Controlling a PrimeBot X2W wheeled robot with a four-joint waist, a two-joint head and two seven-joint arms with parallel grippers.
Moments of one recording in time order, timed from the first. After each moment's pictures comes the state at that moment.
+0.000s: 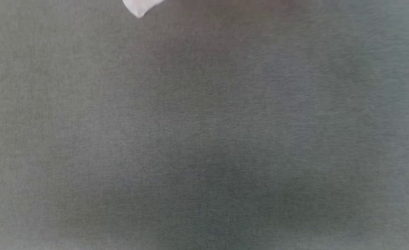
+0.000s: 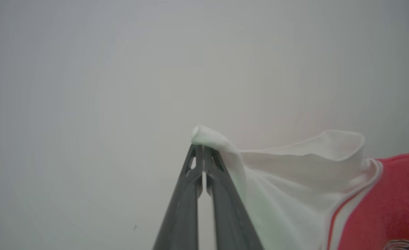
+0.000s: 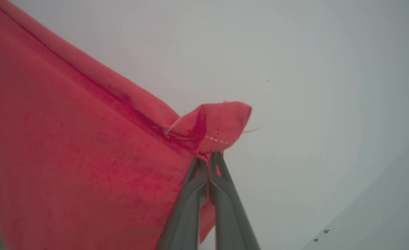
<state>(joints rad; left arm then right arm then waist) -1.89 0.51 -0.75 0.94 -0.65 -0.09 -0.26 -1.74 -0.34 0.67 1.18 0.48 0.13 -0.22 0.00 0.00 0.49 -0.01</state>
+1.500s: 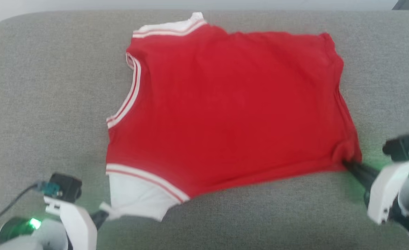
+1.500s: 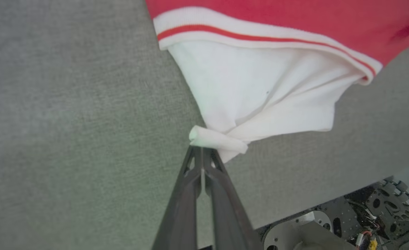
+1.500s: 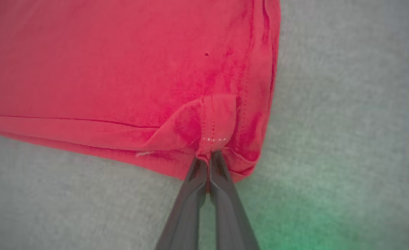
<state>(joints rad) -0.49 1.04 -1.08 -0.15 -1.27 0.36 0.19 -0.37 -0.69 0.55 0.33 0.88 0.13 0.18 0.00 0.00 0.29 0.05</state>
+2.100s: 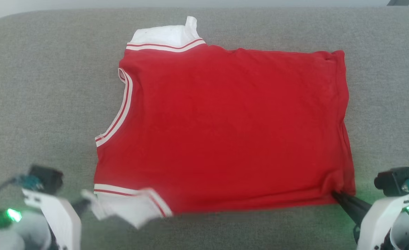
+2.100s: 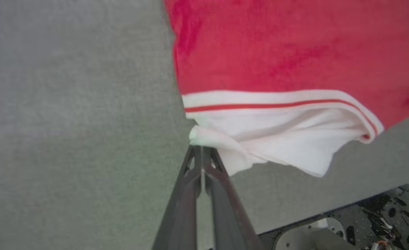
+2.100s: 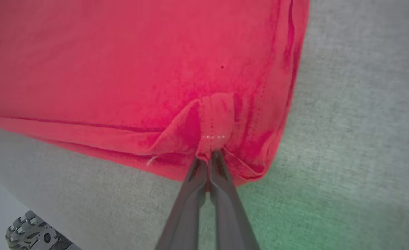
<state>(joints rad) -0.46 1.12 -1.06 -0.23 -1.28 0.43 0.17 0.04 -0.49 0.16 -0.09 0.67 0.13 0.47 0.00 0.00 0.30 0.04</state>
